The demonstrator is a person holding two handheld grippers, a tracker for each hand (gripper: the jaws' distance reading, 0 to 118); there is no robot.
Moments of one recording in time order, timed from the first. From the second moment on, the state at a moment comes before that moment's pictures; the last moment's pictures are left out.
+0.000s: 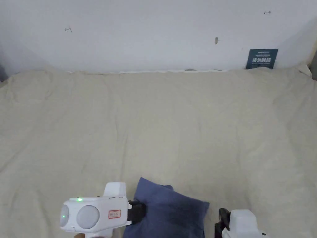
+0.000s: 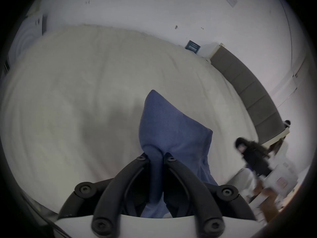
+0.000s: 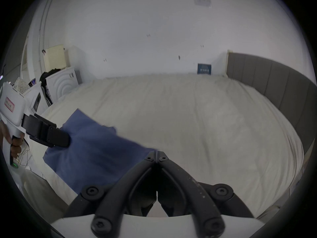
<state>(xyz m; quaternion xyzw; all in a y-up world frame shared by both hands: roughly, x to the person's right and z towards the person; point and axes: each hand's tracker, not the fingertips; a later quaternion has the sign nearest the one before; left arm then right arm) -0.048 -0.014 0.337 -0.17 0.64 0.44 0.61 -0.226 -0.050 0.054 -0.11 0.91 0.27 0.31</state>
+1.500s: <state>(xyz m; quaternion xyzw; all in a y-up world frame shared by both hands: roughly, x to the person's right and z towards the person) 0.066 0.199 0.401 -0.07 0.88 0.06 0.46 -0.212 0.131 0.102 0.01 0.95 0.09 0.31</state>
